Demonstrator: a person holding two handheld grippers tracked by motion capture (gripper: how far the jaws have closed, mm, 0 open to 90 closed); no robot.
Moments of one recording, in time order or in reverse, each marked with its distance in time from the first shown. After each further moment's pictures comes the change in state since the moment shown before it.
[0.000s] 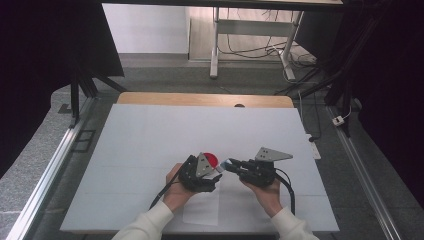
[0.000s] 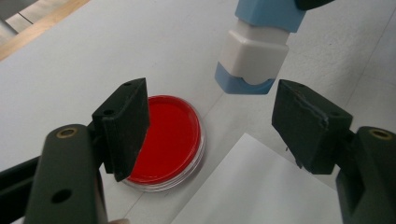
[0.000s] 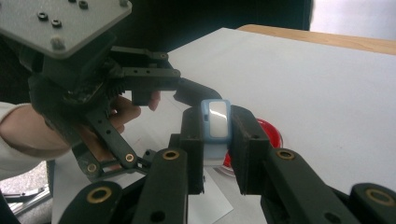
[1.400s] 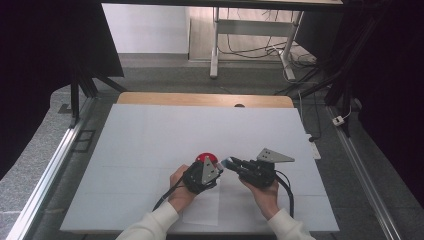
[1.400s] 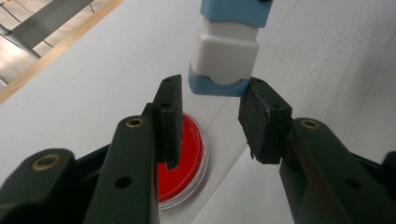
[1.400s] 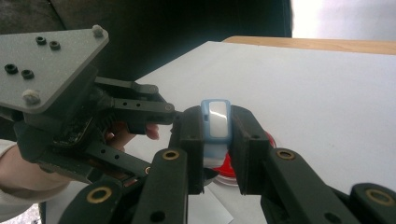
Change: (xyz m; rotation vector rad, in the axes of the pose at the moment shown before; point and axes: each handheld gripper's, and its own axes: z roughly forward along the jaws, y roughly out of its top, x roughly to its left) left arm -0.011 -0.001 0.008 -0.032 0.059 0.099; right arm 0.002 -0.006 0.001 -0.068 -0.058 0.074
